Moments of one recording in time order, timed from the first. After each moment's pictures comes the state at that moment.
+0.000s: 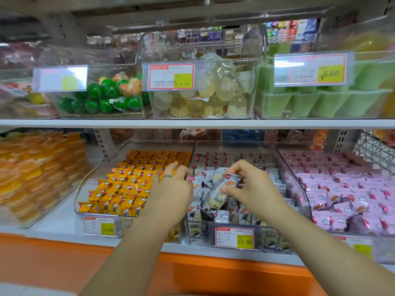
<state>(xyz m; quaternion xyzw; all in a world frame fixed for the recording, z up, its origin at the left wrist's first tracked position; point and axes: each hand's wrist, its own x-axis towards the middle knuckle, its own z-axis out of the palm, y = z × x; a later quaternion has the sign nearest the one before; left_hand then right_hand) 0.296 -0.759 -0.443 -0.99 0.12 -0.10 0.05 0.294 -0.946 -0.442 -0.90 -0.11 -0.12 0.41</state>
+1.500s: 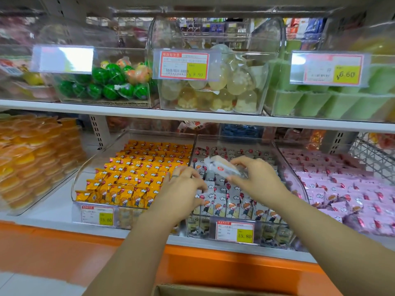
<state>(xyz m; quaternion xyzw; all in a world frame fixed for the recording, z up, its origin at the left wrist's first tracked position) 0.305 -0.759 -0.456 -0.98 0.16 -0.05 -0.11 0.318 -0.951 -0.440 -0.97 -0.09 -0.13 0.19</state>
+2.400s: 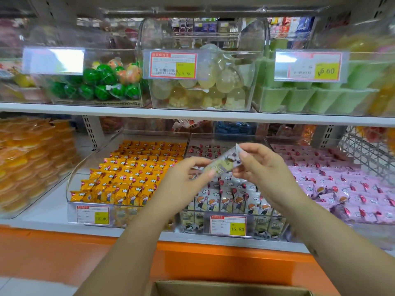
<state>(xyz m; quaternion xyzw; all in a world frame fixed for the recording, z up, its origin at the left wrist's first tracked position) 0.286 -0.773 -0.437 -0.86 0.16 -0.07 -0.48 0.278 -0.957 -0.424 -0.70 -0.07 -0.09 0.70</state>
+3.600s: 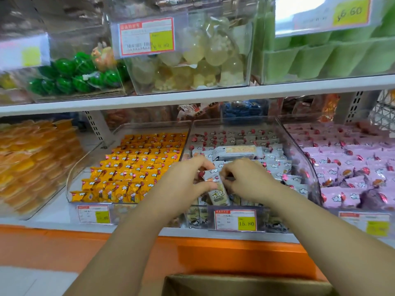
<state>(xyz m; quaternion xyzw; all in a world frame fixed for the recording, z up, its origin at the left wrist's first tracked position) 0.285 -0.777 -0.439 -0.94 0.19 -0.04 -0.30 0.321 -0.944 -0.464 -0.97 -0.18 -0.03 0.15</state>
